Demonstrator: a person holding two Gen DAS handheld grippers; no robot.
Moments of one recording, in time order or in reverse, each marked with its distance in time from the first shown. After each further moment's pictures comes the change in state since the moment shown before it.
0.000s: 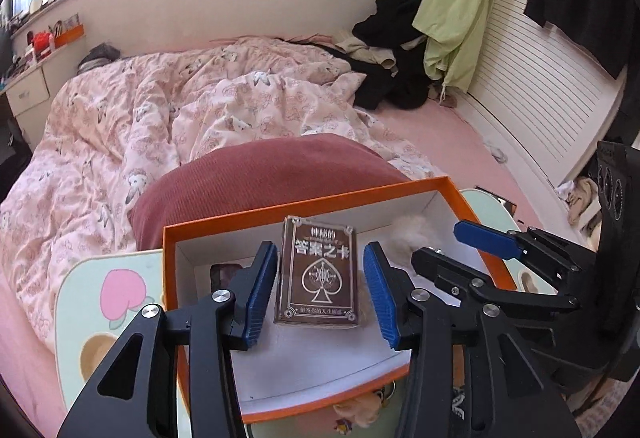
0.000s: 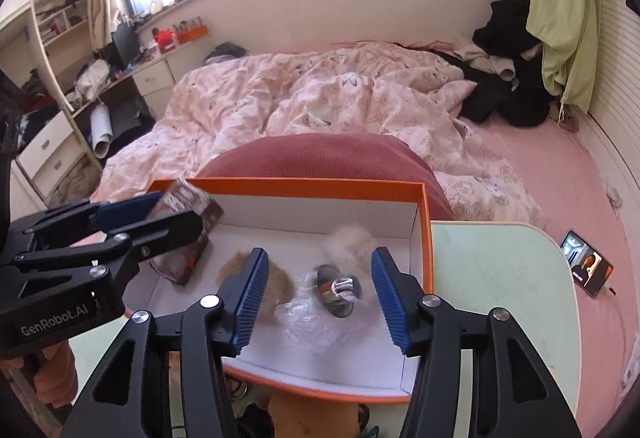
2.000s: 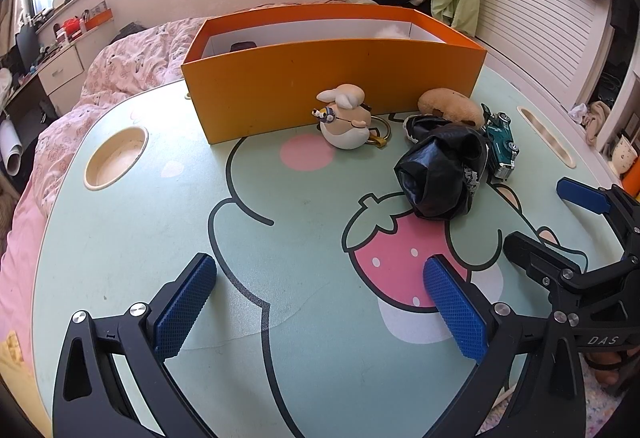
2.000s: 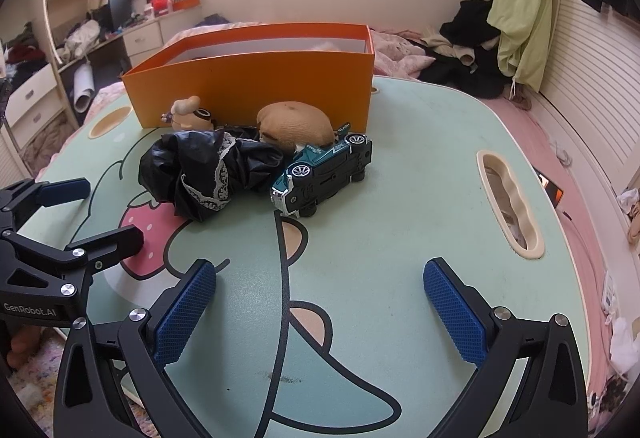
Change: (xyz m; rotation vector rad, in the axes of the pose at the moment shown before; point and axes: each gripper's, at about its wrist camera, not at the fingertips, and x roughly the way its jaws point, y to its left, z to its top) left arm -0.043 -0.033 -0.188 0.078 0.047 0.133; right arm -0.069 0.009 -0.176 -0.071 0.024 -0.201
